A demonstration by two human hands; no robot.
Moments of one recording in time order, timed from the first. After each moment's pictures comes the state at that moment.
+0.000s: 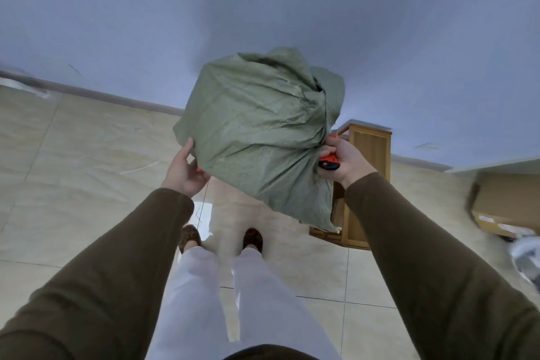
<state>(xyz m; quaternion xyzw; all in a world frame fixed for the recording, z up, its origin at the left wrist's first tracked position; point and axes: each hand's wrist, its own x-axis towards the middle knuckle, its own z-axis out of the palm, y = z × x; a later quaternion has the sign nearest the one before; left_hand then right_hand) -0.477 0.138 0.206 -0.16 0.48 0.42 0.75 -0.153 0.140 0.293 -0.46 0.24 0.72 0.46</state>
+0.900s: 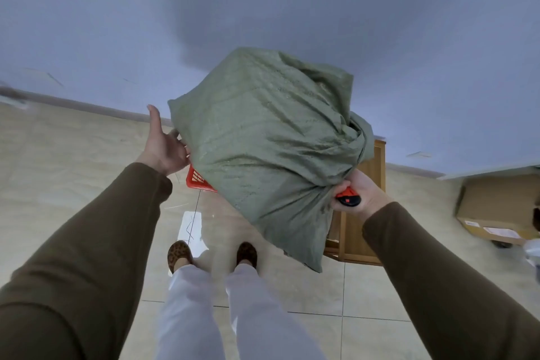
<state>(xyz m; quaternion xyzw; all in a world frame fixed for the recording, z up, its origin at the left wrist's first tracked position) -0.500 0.228 0.203 0.00 0.51 0.38 0.77 -0.118 0.109 0.291 -0.46 0.20 0.77 0.40</state>
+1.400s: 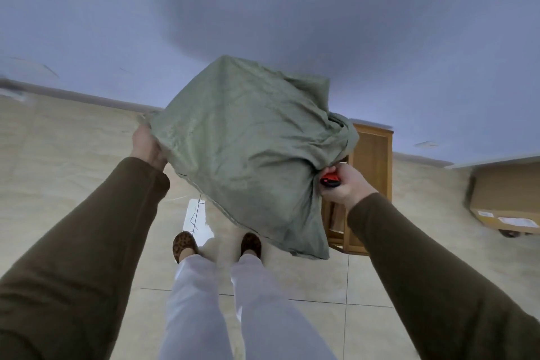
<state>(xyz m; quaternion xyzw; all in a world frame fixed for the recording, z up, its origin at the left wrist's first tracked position) -0.498 0.228 0.211 0.03 0.64 0.47 0.61 -0.138 0.129 0.257 -0.52 0.33 0.64 0.46</state>
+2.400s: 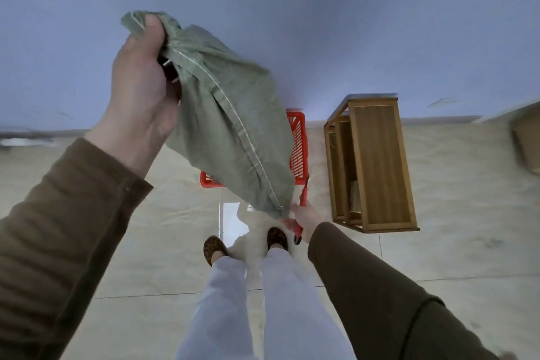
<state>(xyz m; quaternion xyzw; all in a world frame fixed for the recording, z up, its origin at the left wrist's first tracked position) -0.368 0.243 0.426 0.26 0.51 0.52 0.63 -0.199 0.031 0.170 -0.72 0.10 0.63 0.28</state>
